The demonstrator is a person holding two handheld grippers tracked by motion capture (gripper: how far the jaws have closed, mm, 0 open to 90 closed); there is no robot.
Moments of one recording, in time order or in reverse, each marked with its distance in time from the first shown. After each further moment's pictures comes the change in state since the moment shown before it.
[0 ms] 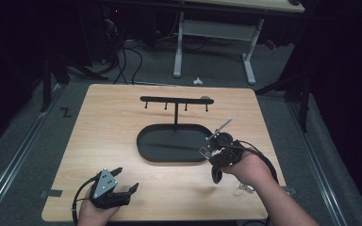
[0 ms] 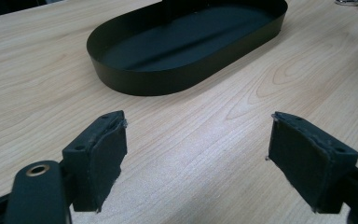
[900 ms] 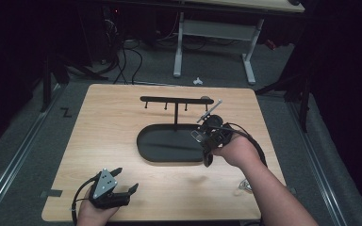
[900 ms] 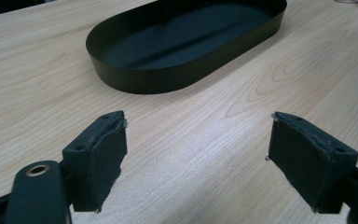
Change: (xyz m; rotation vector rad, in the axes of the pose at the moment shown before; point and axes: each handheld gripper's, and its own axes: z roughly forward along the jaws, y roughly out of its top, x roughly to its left) left arm 0.000 0.000 -0.001 0.002 -0.002 0.007; right arm -0.010 0.051 -0.007 -0.043 -0.027 0.009
